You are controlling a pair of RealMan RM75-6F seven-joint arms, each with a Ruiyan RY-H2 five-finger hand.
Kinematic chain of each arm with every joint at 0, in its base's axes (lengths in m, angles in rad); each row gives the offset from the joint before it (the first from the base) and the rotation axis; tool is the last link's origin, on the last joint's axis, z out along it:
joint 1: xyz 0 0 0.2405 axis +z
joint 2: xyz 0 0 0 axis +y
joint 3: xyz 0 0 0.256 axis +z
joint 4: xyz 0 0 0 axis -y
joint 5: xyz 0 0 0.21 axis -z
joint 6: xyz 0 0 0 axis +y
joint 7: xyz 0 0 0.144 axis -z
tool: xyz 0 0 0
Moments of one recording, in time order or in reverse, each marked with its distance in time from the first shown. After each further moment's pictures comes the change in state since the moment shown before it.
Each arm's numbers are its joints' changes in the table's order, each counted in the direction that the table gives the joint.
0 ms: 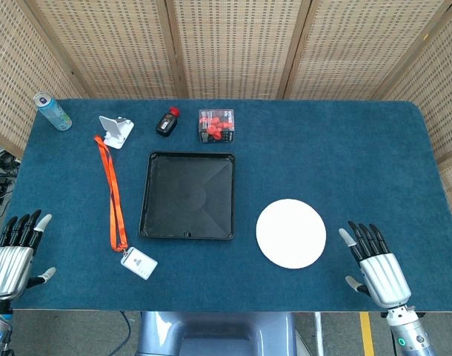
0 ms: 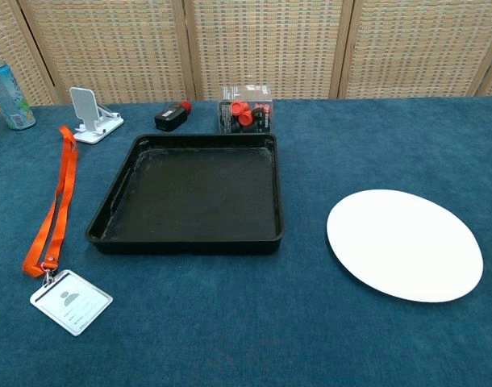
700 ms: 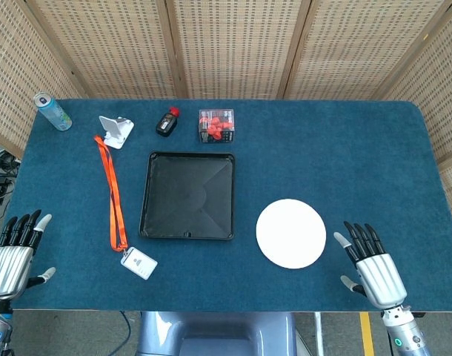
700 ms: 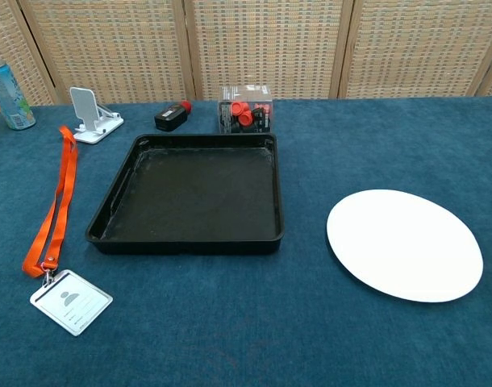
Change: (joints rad) left arm -0.001 0.001 -0.001 0.002 0.003 -0.003 0.002; right arm -0.002 -0.040 0.004 -0.042 0.037 0.030 -0.029
